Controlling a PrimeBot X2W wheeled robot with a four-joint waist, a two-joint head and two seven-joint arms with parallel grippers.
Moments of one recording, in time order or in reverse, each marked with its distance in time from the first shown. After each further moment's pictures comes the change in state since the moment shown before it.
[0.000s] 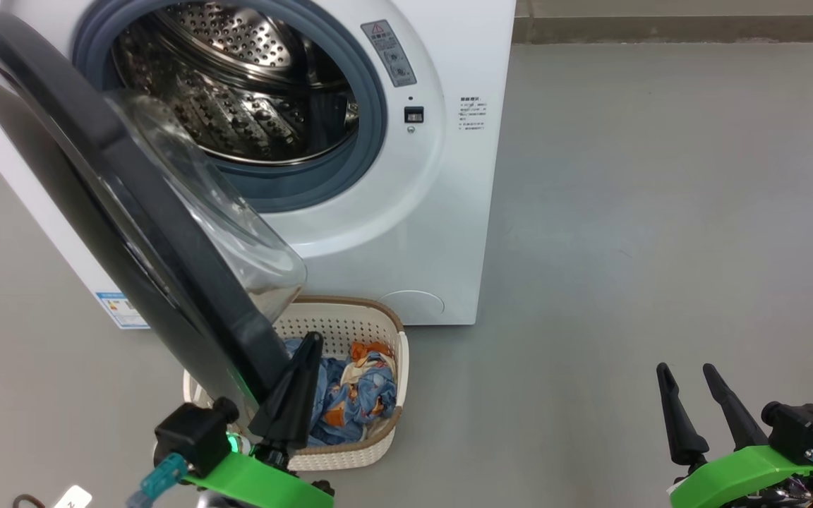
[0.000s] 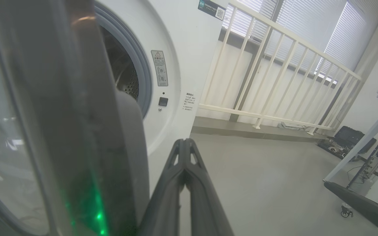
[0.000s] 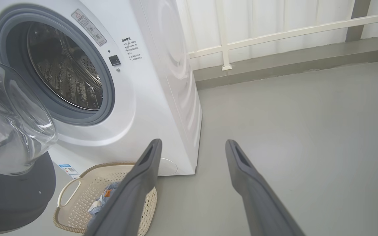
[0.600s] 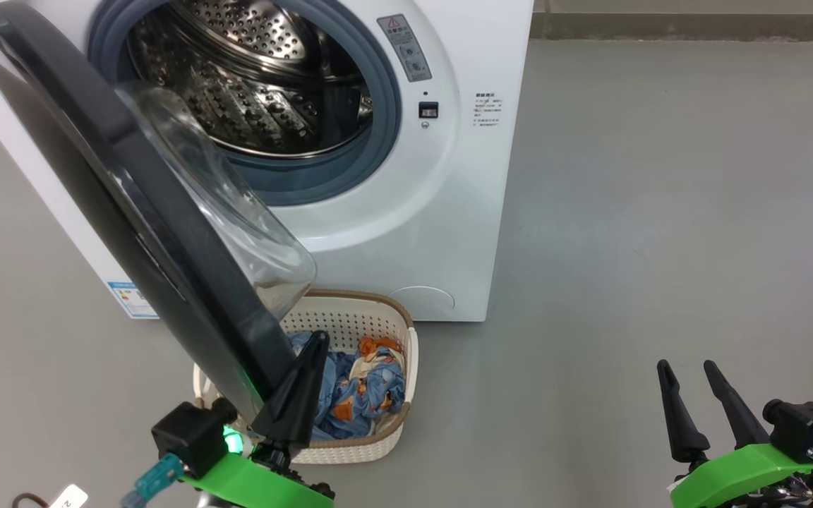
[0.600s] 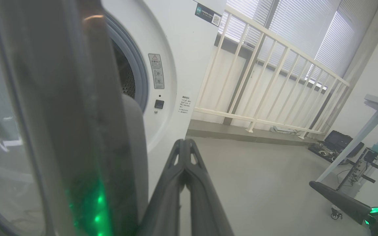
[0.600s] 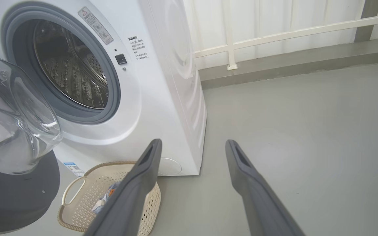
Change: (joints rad) left arm 0.001 -0.017 0.031 0.005 0.001 -0.011 0.000; right arm 0.000 -0.001 -0.001 -0.011 -0.001 0.000 0.000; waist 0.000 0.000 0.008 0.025
